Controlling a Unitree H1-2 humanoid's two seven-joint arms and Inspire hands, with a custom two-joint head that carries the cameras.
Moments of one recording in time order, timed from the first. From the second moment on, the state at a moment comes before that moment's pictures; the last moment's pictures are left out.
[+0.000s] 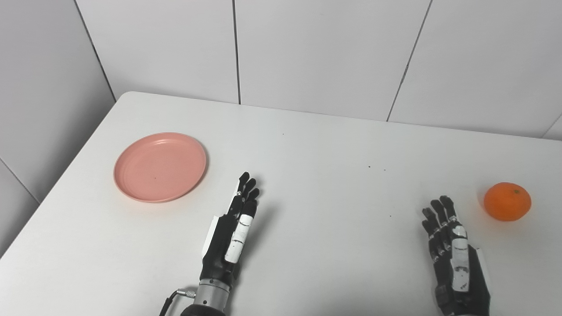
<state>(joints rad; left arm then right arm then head) 0.19 -0.09 -0.13 -0.19 0.05 -0.11 0.00 0.10 -0.05 -0.04 -0.13 0.23 -0.06 0.12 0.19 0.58</state>
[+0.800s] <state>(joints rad) 0.18 -0.11 -0.19 -0.13 0.13 -0.23 0.09 0.03 -0.14 -0.09 -0.01 0.30 -0.16 0.21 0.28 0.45</state>
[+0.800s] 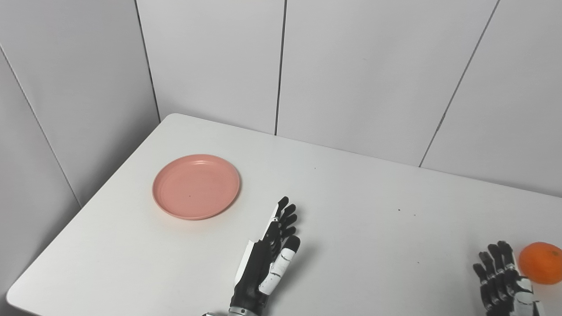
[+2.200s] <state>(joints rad) -0.02 0.01 0.04 -0.58 -0.27 0.43 0.01 0.05 -0.11 -0.08 -0.04 0.25 -0.18 0.21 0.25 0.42</state>
